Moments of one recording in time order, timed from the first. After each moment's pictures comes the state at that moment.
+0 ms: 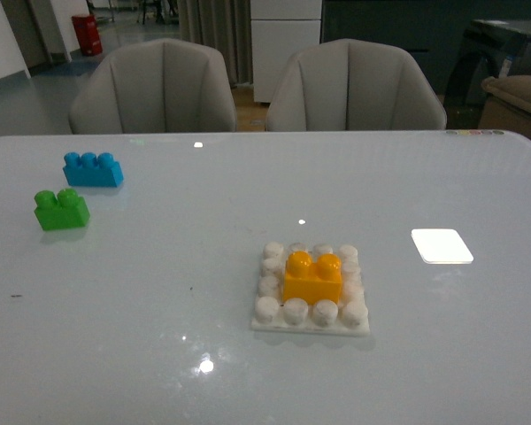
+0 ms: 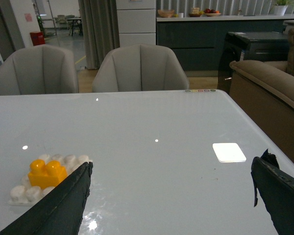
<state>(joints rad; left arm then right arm) 0.00 0.01 0.01 -0.01 0.00 -0.01 0.00 0.00 0.01 0.00 0.00 0.00</state>
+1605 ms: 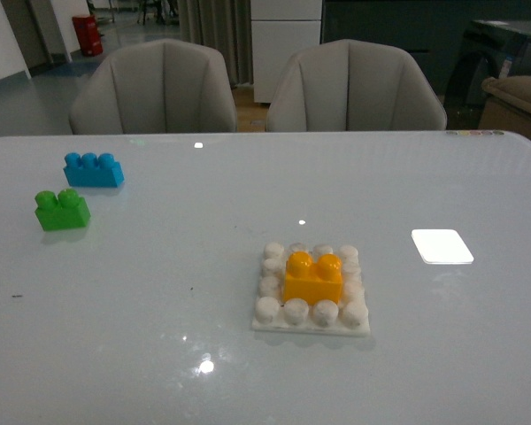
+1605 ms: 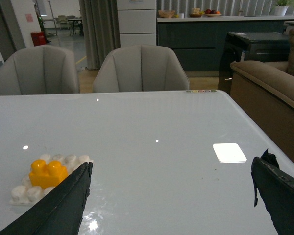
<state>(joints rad) 0.00 0.01 0.01 0.00 0.00 -0.01 0.00 0.00 0.01 0.00 0.00 0.00</state>
